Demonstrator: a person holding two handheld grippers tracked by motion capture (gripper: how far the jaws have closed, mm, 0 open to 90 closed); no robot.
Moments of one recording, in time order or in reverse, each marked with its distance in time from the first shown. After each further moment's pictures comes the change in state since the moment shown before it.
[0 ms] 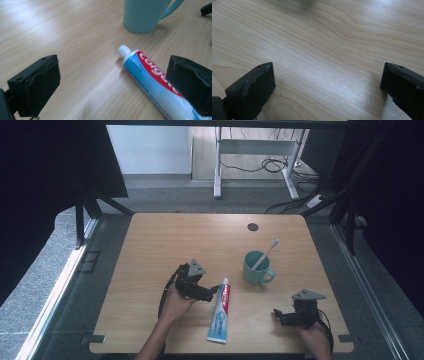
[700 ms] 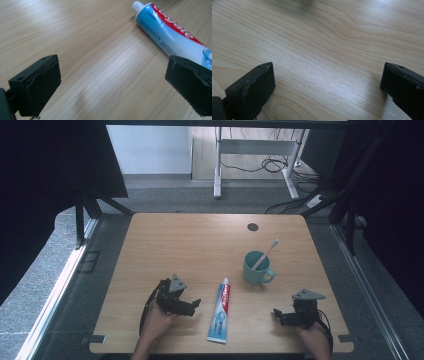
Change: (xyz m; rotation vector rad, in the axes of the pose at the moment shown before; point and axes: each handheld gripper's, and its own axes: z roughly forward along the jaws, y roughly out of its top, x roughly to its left) left arm 0.005 -0.056 -0.035 0.066 0.060 -0.029; right arm 0.001 0.000 0.000 -0.001 -0.008 0.007
